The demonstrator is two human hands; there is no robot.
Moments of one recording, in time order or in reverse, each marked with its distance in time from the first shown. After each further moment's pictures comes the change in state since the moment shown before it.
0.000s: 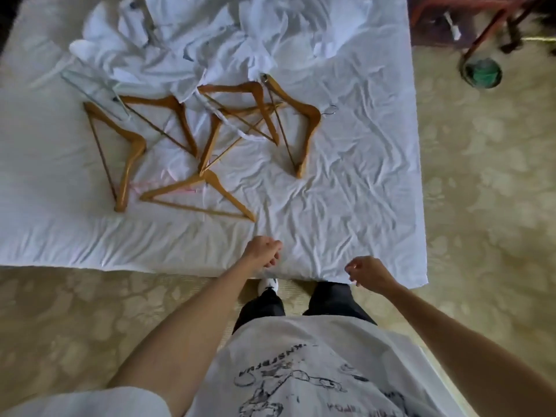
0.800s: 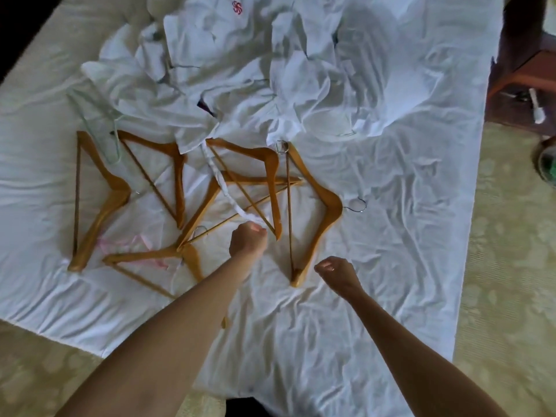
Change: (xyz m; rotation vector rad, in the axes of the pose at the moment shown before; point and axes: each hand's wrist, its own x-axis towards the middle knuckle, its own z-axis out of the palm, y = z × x) left_hand 0.257 0.227 -0.106 -0.008 0.542 -0.124; right_hand 0.317 -0.202 -0.141 0.059 -0.032 -0.159
